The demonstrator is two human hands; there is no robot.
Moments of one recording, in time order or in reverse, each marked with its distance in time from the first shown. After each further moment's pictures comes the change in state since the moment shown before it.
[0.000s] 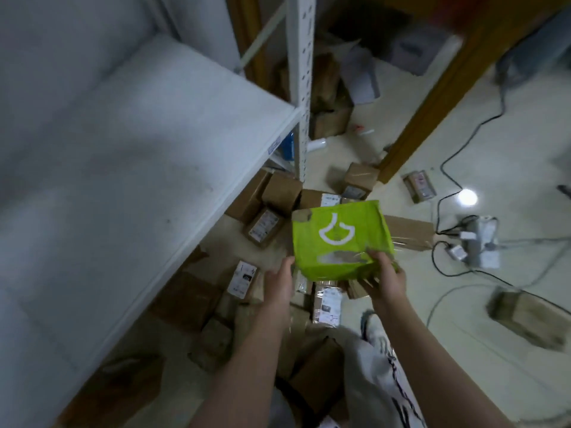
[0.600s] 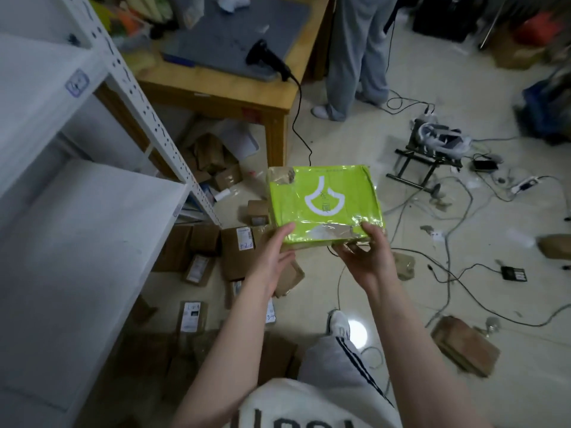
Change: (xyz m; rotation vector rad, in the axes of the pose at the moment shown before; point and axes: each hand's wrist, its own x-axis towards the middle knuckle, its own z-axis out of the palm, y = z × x) left_hand -0.369 0.054 0.107 -0.034 -0.602 0.210; right_hand -0.257 -0.227 -0.207 0.652 -0.115 -0.102
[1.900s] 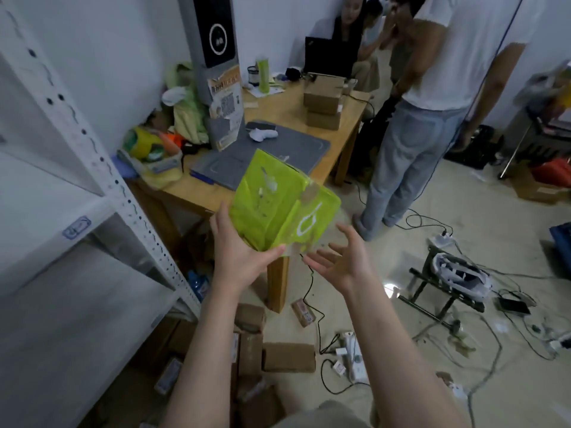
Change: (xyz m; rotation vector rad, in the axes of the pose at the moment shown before) left_hand 0.071 0.257 0.114 0.654 0.451 1.017; right_hand 0.131 -0.181 0.263 -0.264 -0.206 0.150
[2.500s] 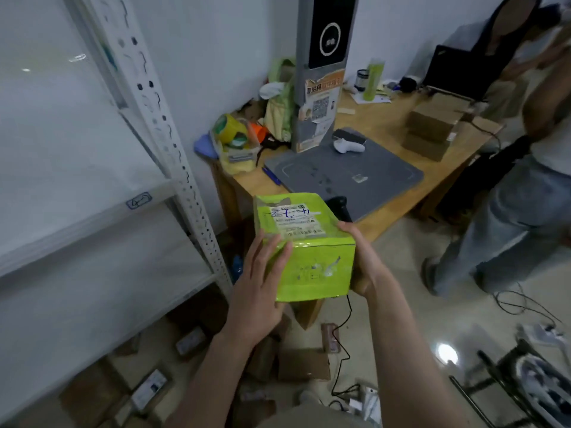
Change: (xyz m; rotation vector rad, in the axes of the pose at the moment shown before) left_hand 0.002 -0.049 0.032 0.641 0.200 0.434; right_hand 0.107 -0.042 0.075 -0.725 -0.491 0.159
